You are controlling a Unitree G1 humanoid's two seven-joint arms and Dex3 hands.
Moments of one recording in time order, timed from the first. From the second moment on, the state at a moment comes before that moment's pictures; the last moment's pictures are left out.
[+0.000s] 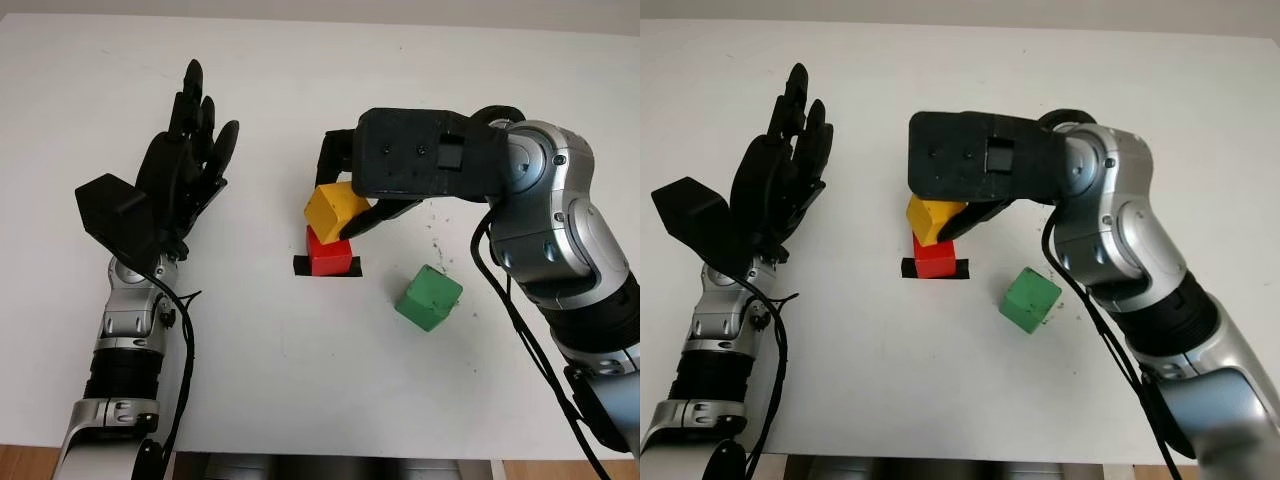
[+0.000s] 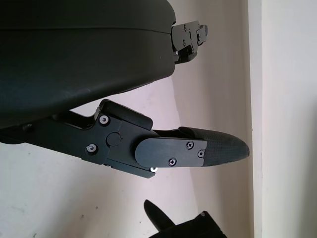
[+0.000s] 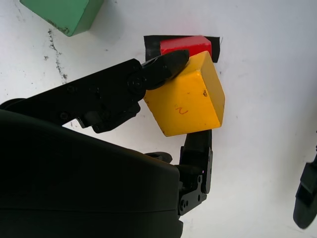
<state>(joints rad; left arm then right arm) -0.55 0.22 0.15 0.31 -0.15 -0.14 -0.22 -0.92 -0.55 0.42 -0.27 -0.58 0.74 0.99</state>
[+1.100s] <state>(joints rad) -0.55 0.22 0.15 0.30 -0.14 -0.16 -0.23 -0.93 -0.54 0.46 -0.21 -0.57 0.72 0.92</state>
